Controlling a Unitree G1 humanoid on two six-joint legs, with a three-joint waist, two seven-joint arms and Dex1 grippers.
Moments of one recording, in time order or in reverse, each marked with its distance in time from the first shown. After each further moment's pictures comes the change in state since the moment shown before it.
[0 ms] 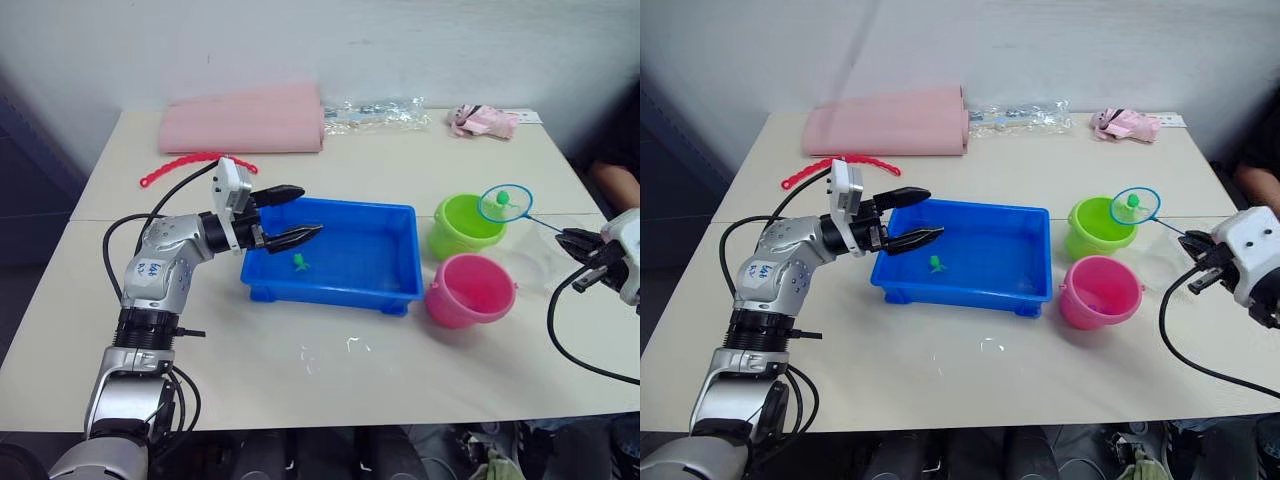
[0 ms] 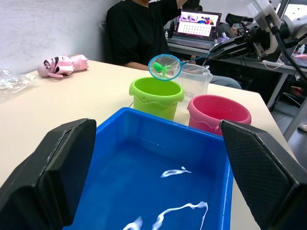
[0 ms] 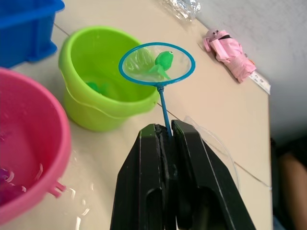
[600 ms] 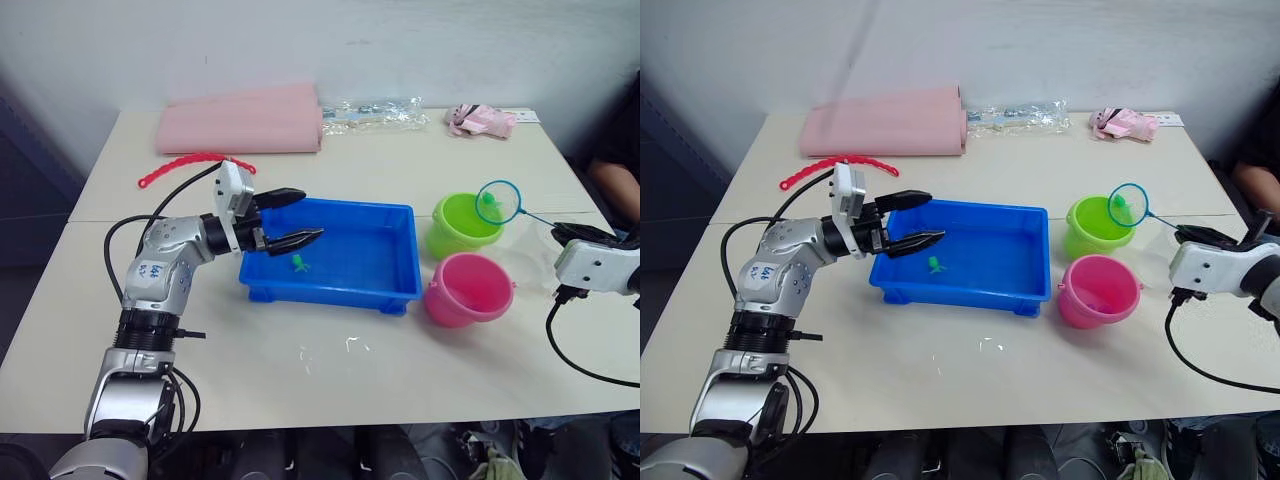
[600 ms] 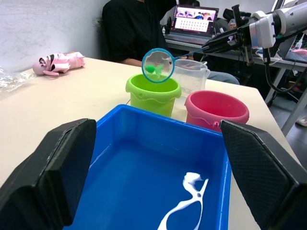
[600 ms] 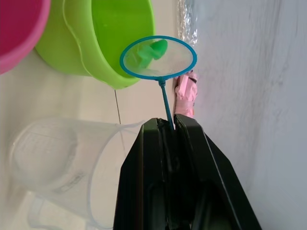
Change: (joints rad) left arm 0.006 0.000 -0.006 0.000 0.019 -0.019 -0.008; right arm -0.039 -0.206 0.185 0.225 -0.541 -0.689 -0.265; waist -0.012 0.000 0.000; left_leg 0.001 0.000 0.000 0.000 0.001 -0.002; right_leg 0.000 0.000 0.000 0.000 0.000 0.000
